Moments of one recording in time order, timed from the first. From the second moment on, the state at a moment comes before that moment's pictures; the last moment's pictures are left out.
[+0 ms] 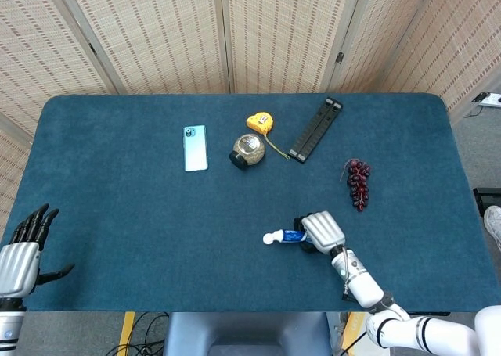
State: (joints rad) left arm -0.11 -1.15 -0.06 -1.62 1.46 1.46 0.02; right arm 0.57 -1.61 0.11 -1.41 -1.26 0.92 -0.29
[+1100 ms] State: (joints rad) left arm -0.46 -1.24 -0.20 -1.64 1.55 1.24 0.02; right arm 0.68 -1.58 0.14 -1.40 -1.63 1.12 0.43
